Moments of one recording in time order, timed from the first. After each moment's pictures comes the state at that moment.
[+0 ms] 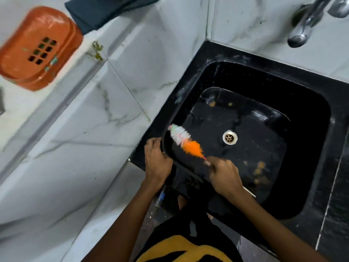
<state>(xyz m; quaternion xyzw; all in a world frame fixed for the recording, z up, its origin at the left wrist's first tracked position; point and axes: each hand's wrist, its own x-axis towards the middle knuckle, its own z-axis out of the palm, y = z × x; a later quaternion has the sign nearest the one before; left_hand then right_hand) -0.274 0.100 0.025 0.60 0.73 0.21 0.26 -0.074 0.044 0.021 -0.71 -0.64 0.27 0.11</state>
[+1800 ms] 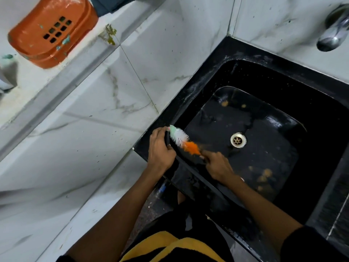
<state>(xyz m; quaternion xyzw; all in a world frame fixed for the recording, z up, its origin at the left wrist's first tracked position) -0.274 0.108 0.019 0.58 0.74 0.20 0.27 -0.064 0.091 -0.070 -0.61 -0.70 0.36 0.07</state>
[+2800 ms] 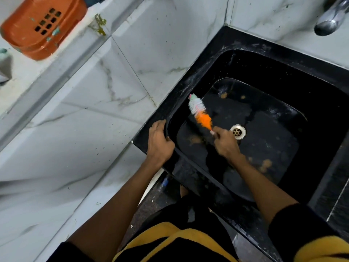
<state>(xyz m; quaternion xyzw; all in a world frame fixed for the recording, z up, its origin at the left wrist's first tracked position) -0.269 0.107 0.022 0.60 0.74 0.18 0.26 -0.037 0.126 -0.064 -0.68 -0.63 0.34 0.15</state>
